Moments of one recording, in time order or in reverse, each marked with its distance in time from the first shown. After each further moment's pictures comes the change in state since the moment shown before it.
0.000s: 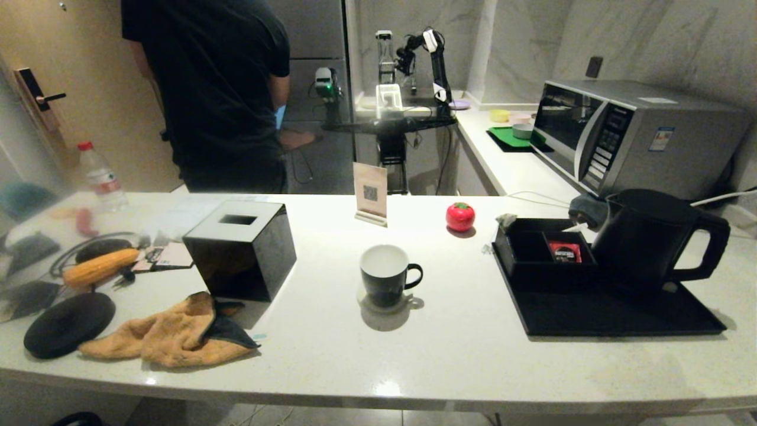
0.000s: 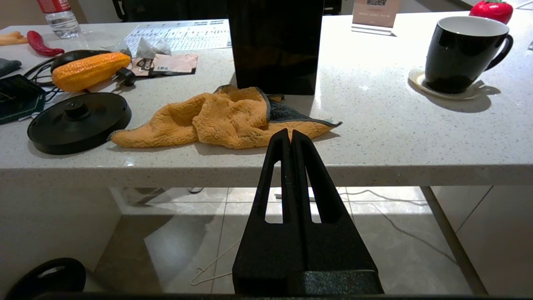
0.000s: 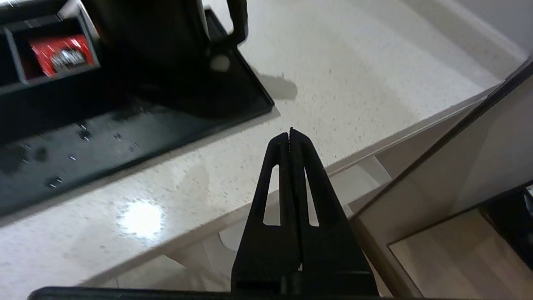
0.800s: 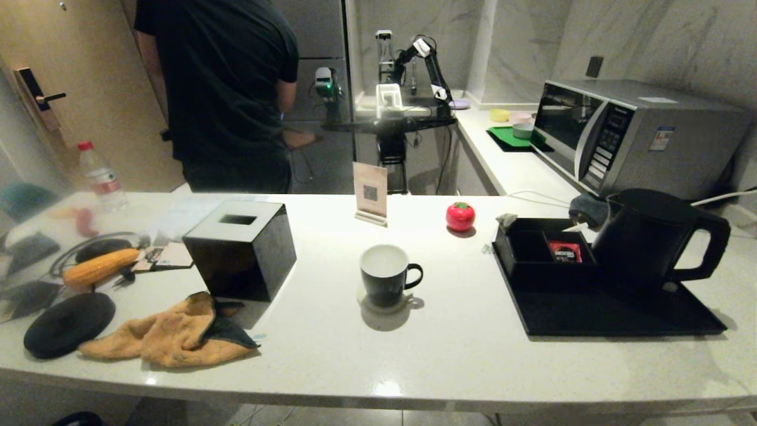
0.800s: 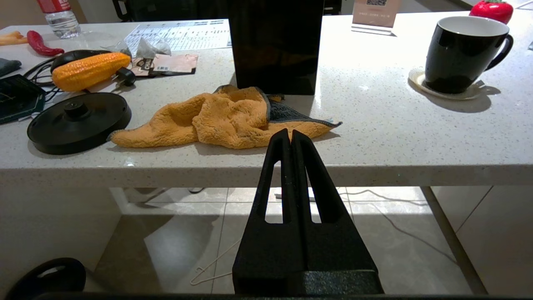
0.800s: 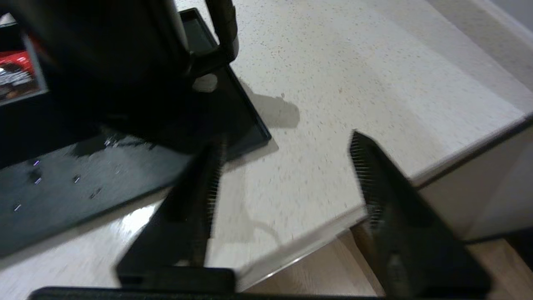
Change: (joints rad) left arm 0.000 0.000 0.000 0.000 0.000 0.000; right arm -0.001 0.432 -0.001 -0.408 0.005 0.002
